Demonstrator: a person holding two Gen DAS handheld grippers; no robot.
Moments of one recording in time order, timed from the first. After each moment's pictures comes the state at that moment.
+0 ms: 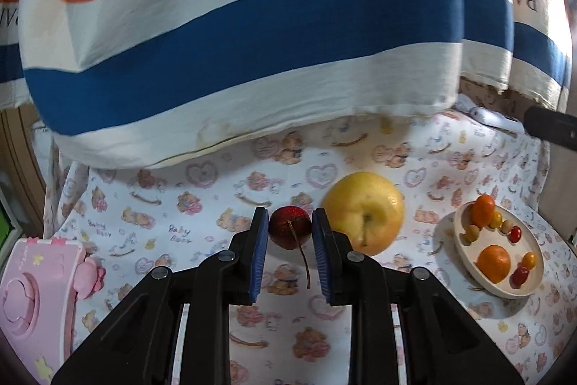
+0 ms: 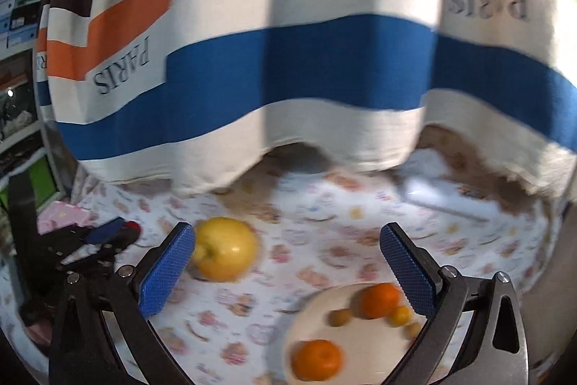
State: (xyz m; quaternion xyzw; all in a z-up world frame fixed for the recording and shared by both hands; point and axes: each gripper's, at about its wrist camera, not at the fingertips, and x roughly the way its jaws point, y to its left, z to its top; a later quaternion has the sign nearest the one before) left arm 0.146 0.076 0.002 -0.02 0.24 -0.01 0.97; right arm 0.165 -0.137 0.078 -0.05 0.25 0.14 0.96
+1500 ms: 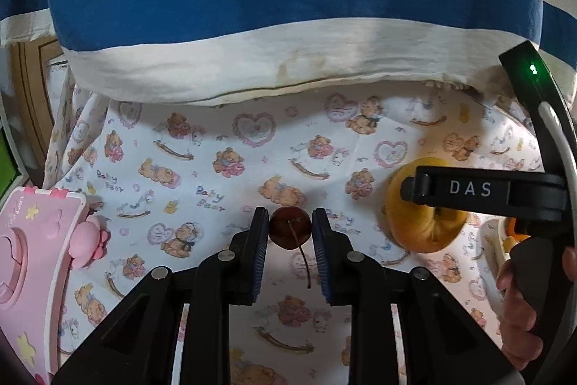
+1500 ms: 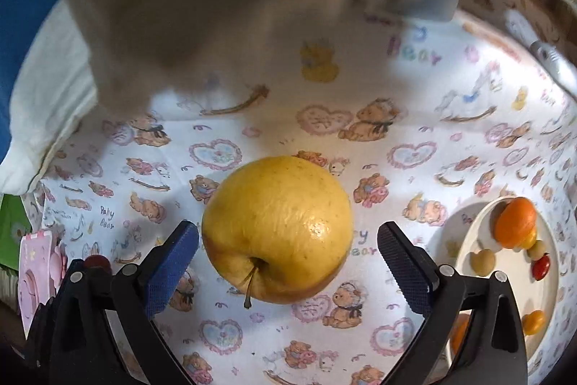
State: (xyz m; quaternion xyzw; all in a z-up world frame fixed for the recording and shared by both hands) left arm 0.174 0.114 -0.034 -0.09 0.30 0.04 0.95; right arm 0.292 -0.038 -0.025 0.03 0.46 0.03 0.89
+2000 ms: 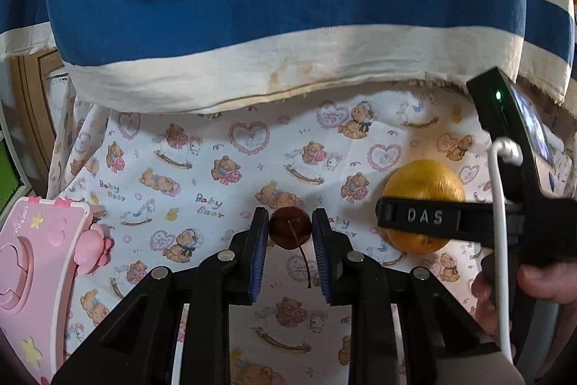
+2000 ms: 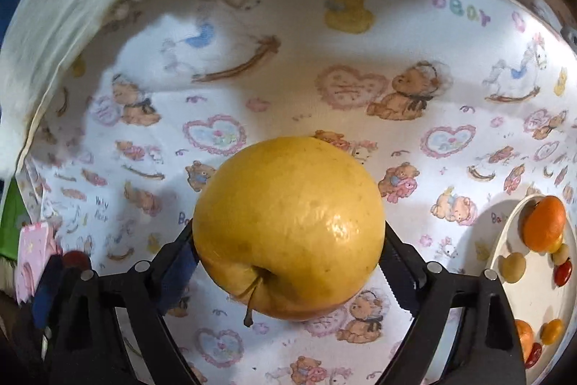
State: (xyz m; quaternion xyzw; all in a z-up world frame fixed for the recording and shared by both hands) left arm 0.168 0.108 -0.028 -0.08 0.29 0.04 0.95; right arm 0.307 -0.034 -0.042 0.03 0.47 0.06 0.88
